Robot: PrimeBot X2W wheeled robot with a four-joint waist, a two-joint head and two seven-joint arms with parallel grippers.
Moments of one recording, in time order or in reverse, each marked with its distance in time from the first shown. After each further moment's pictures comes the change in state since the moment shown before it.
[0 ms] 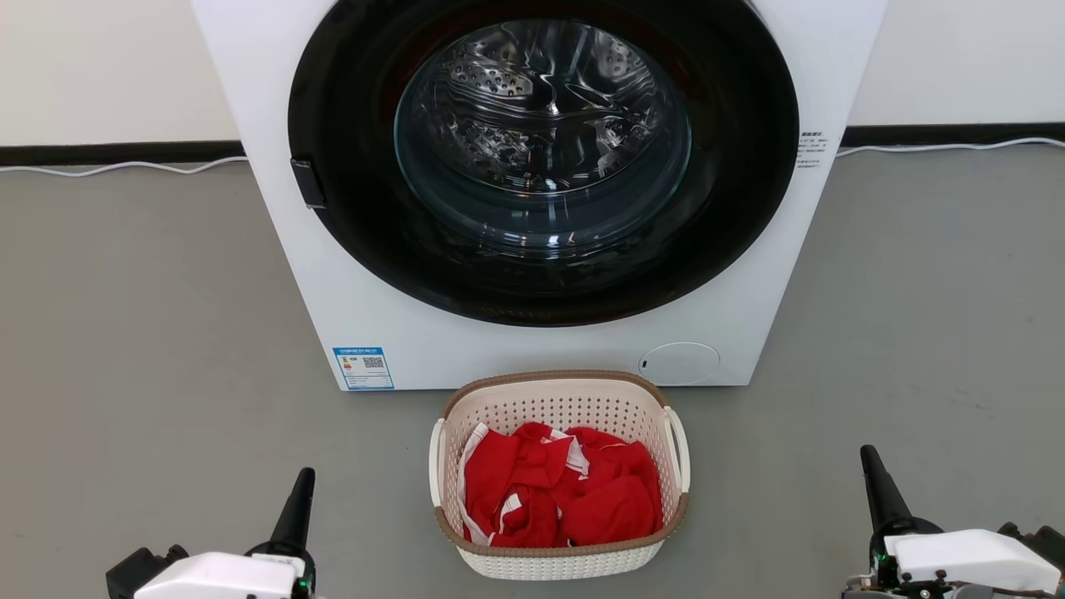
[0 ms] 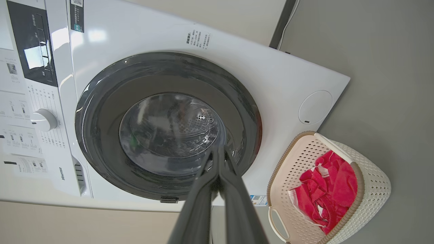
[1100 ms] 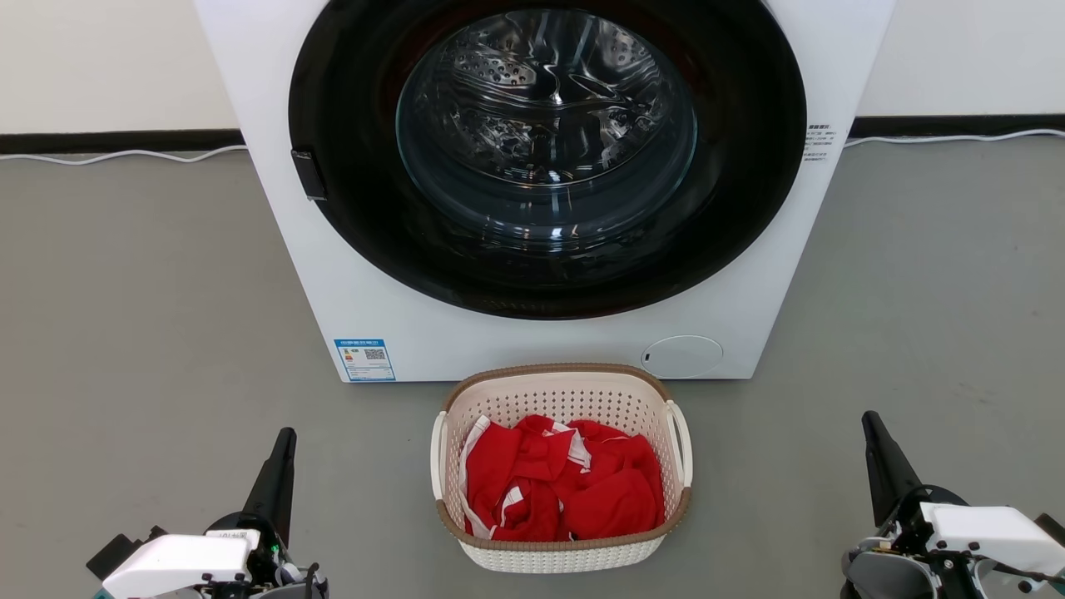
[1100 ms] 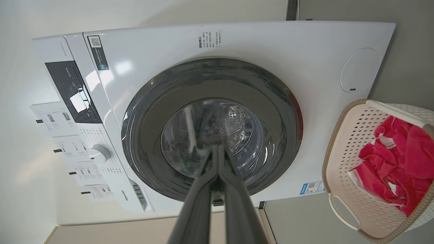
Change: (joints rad) left arm -0.039 0.000 0.050 -0.029 -0.257 -0.053 0.072; right arm -0.041 0.000 -0.020 -0.032 0.318 0.000 0.077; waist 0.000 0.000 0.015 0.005
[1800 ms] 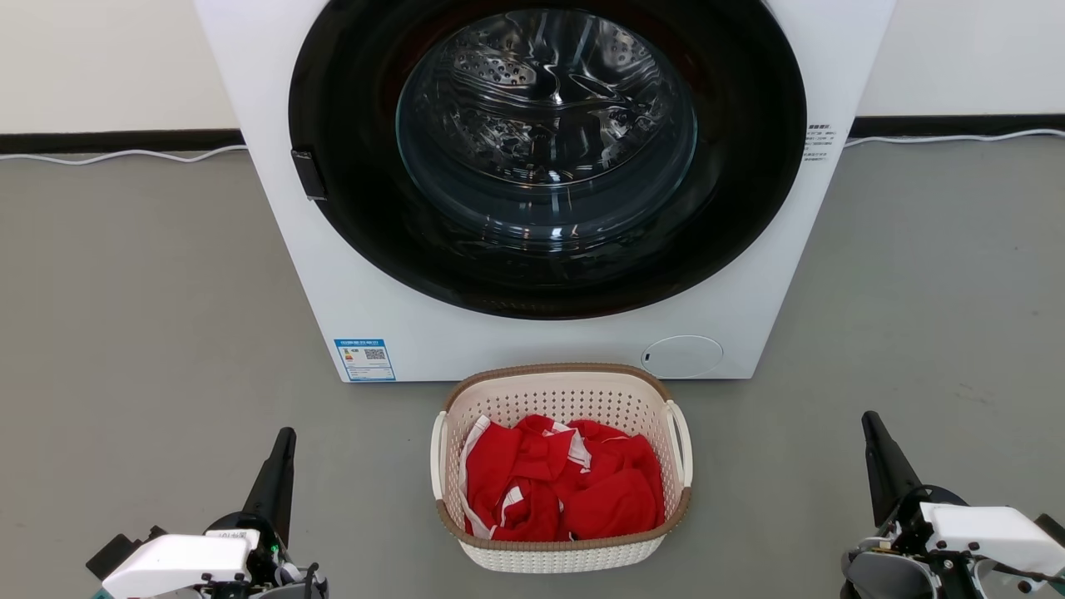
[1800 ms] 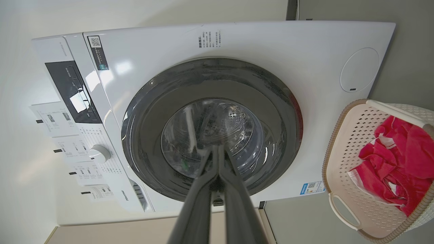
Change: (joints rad) left arm 0.000 0.000 0.000 0.000 -0.001 0.000 0.000; right arm 0.000 0.000 0.000 0.000 0.000 0.000 0.000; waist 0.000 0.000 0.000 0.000
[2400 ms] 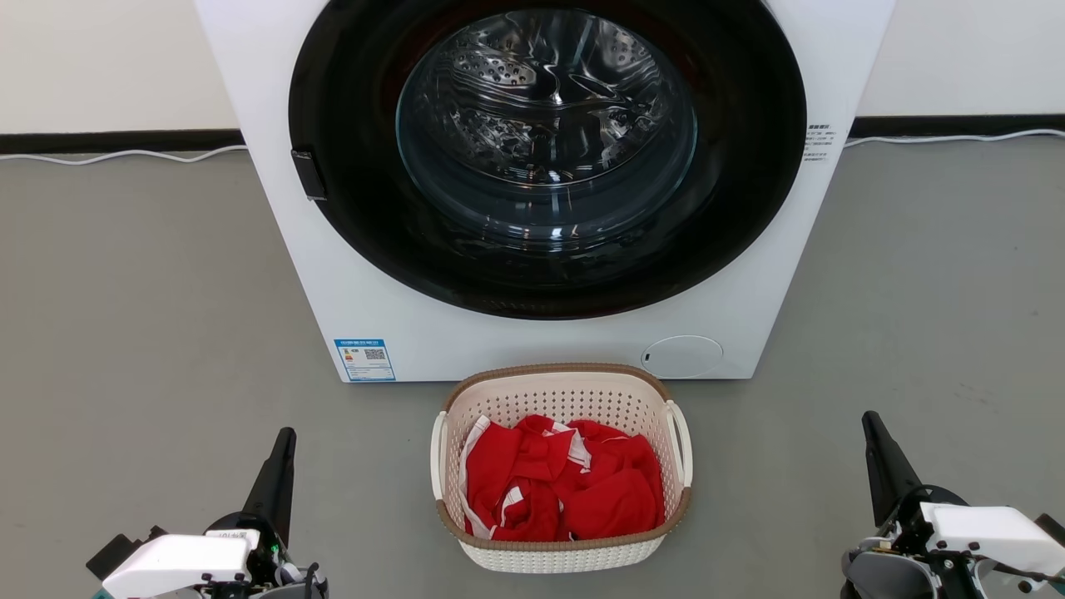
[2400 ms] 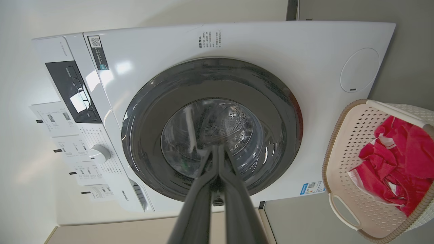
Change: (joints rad) left arm 0.000 0.000 0.000 0.000 0.000 0.000 0.000; right arm 0.000 0.000 0.000 0.000 0.000 0.000 0.000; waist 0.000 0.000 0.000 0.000
